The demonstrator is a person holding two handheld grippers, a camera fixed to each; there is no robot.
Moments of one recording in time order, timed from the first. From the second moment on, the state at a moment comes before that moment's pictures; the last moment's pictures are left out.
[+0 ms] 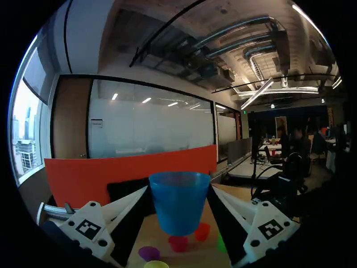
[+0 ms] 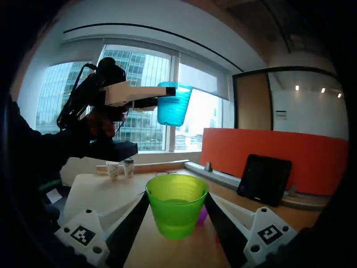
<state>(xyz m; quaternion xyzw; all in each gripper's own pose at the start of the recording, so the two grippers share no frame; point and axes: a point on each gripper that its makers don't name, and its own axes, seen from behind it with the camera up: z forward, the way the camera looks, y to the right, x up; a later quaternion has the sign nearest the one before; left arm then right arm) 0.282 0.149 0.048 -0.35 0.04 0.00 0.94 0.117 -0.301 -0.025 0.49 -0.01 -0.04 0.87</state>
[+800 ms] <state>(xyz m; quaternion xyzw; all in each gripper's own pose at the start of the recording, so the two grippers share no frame) 0.209 0.147 0.045 -0.36 -0.03 0.02 0.93 0.120 -0.249 -0.016 0.46 -0.05 -0.06 0.88</state>
